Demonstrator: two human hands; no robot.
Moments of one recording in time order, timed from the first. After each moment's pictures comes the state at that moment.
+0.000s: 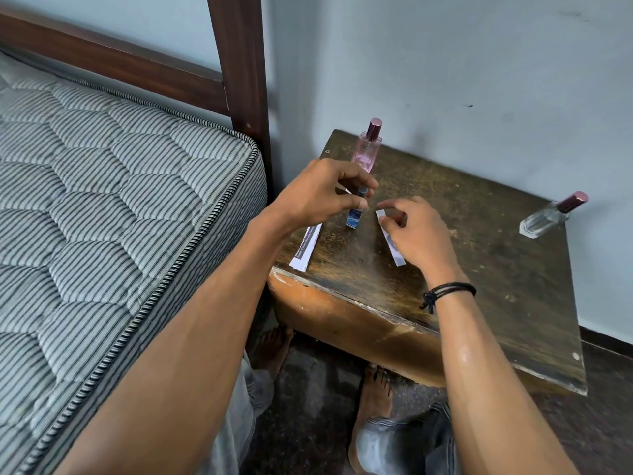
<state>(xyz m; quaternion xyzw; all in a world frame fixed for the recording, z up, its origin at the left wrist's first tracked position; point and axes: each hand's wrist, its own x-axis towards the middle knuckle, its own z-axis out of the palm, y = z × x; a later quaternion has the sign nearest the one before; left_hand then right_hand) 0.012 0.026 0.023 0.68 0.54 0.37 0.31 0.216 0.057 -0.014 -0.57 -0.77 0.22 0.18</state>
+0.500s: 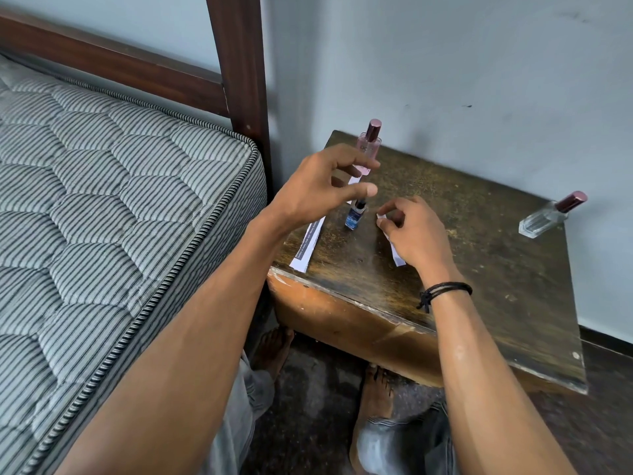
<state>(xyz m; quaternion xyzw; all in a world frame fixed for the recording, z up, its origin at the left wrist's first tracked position) 0.013 0.020 0.033 0.65 0.54 0.44 0.31 0.214 0.059 -0.020 -0.58 -0.77 0.20 0.18</state>
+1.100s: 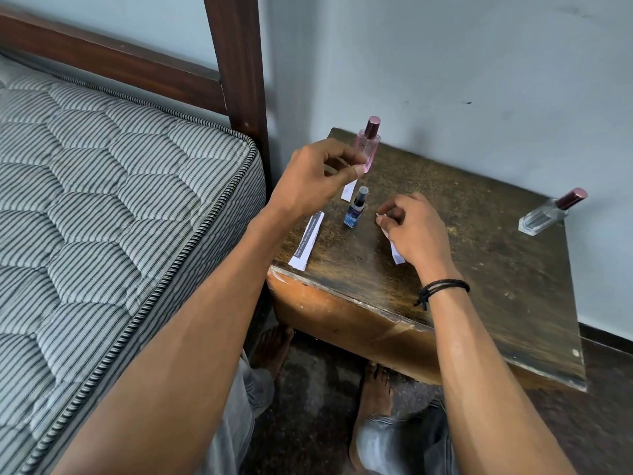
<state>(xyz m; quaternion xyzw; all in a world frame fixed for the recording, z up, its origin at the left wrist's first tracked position) 0.014 0.022 0.034 0.60 0.59 0.46 0.27 0.214 0.058 -0.019 -0.59 -0.76 0.20 0.19</state>
